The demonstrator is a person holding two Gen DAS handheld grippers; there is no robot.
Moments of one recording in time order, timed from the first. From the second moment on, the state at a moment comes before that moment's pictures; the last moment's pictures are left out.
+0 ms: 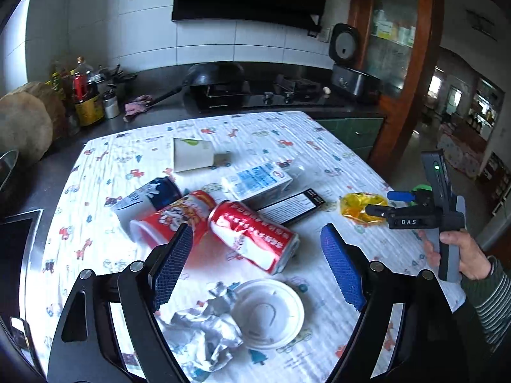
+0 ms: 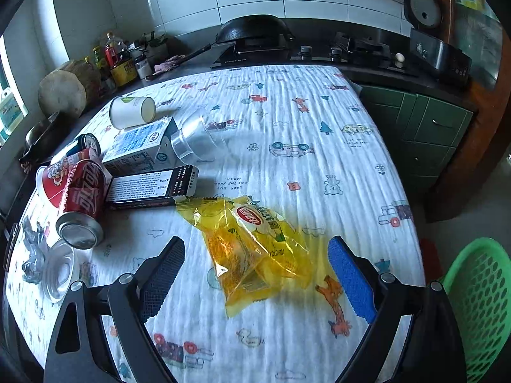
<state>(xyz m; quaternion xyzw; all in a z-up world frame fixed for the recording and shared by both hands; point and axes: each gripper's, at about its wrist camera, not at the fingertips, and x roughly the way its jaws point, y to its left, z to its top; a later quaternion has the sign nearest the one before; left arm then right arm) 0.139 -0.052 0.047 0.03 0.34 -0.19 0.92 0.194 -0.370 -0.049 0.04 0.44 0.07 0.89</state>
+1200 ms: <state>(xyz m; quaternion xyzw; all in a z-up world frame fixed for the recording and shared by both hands) 0.116 0.026 -0.058 -0.05 0.44 -0.18 0.88 0.139 -0.392 -0.035 0.05 0.42 0.03 0.91</state>
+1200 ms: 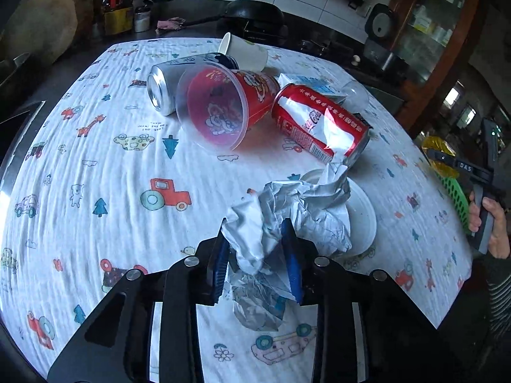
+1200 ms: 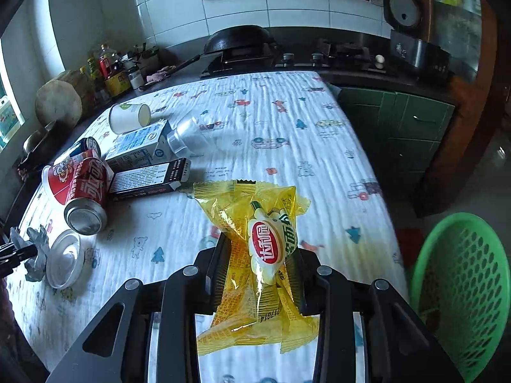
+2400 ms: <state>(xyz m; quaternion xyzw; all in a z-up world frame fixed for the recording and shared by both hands) 0.141 -0.422 0.037 0.05 0.38 -0.56 0.73 0.017 -0.623 -0.070 0.12 0.42 -0.22 0.87</state>
